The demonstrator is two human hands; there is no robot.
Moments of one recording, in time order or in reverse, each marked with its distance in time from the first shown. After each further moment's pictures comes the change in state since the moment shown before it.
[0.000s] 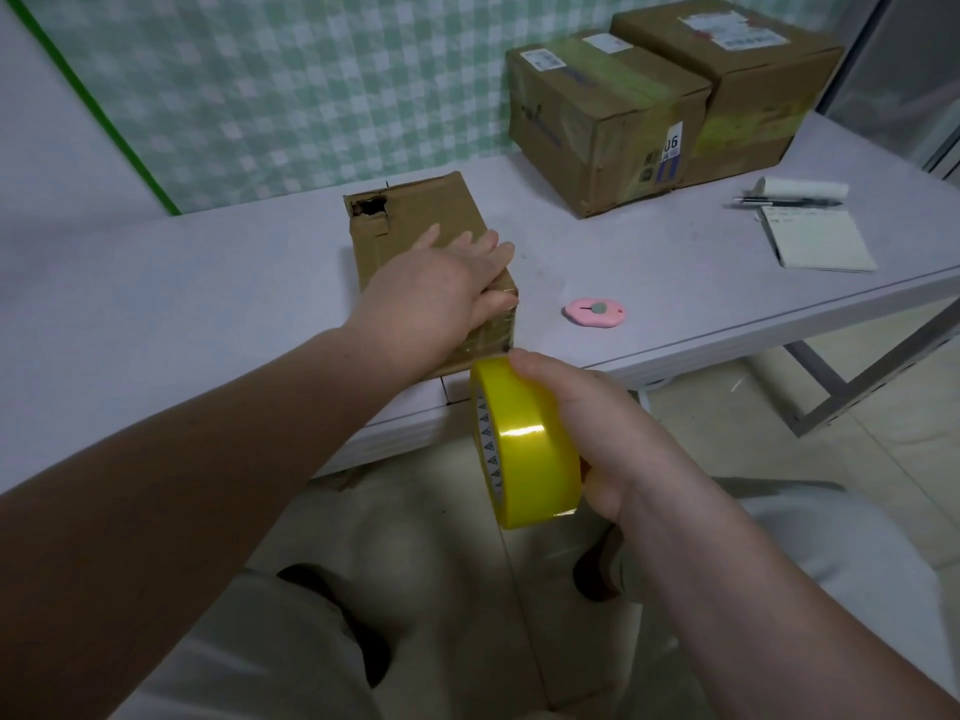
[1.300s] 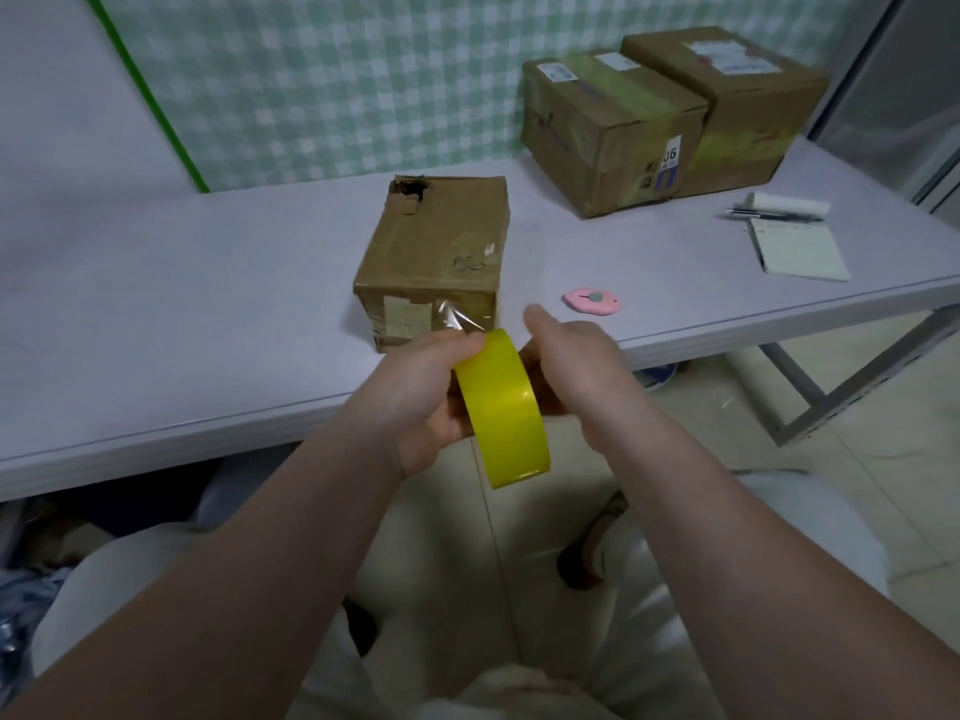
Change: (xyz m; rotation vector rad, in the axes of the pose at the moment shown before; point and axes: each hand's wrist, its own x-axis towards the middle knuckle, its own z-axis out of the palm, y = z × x) left_hand -0.087 0.043 0.029 -2.031 0.010 -0.738; right_hand 0.006 -0.010 0.005 -0.564 0.206 -0.259
